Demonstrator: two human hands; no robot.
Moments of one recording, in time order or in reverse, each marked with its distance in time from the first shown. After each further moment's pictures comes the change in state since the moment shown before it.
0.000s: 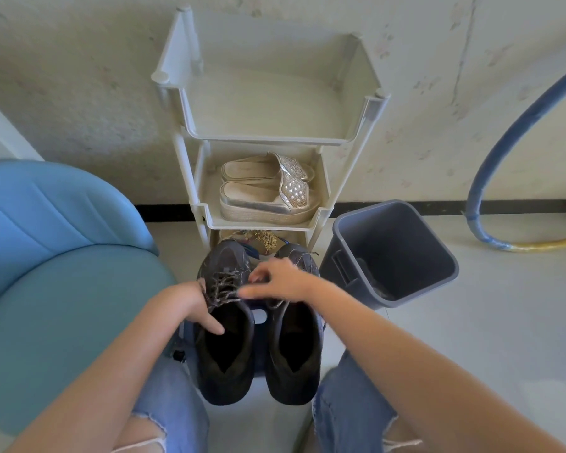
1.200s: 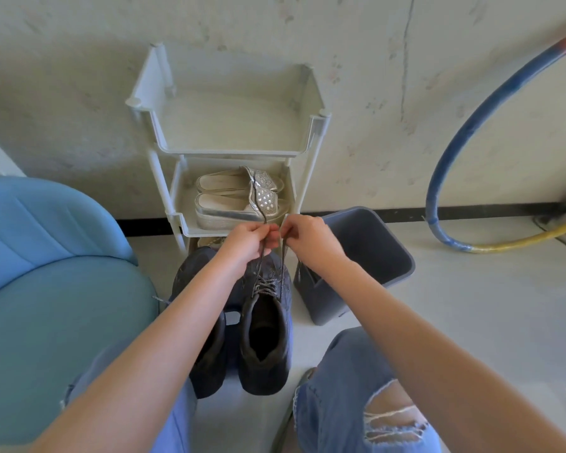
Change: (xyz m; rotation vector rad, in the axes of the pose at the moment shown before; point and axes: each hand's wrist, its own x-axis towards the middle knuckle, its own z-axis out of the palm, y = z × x) left_hand -0.034 0.133 -0.029 -1.393 0.340 0.495; right_hand -0.080 0.012 -0.073 -0.105 0.695 0.017
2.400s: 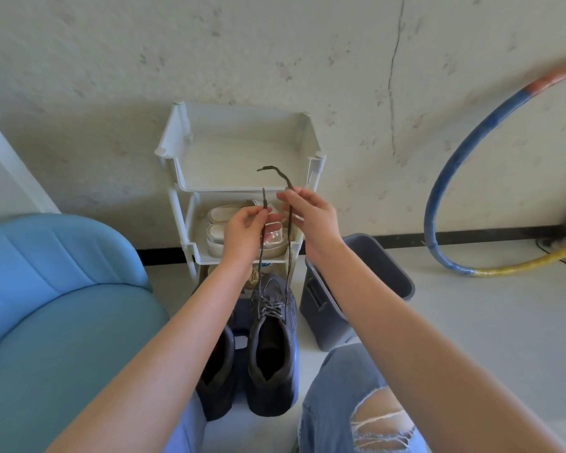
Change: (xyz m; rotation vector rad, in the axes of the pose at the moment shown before) left_hand -0.020 0.051 -0.003 -0.109 0.209 0.346; right_hand 0.011 -0.059 -0.053 1.326 0.206 0.200
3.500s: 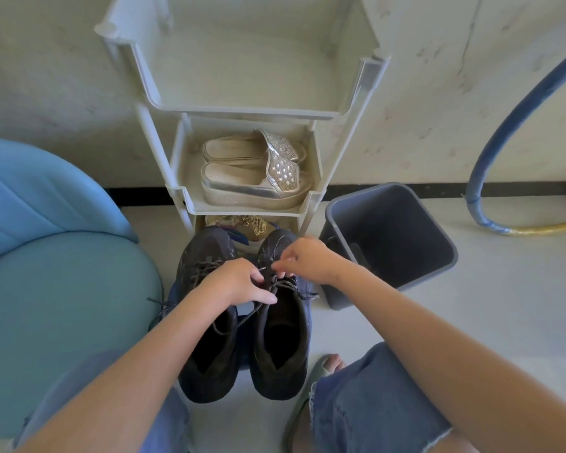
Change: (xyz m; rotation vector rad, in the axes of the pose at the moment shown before) left_hand 0.015 -0.129 -0.058 1.113 -0.644 -0.458; right_hand 0.031 0.140 -0.046 -1.458 -0.704 0.237
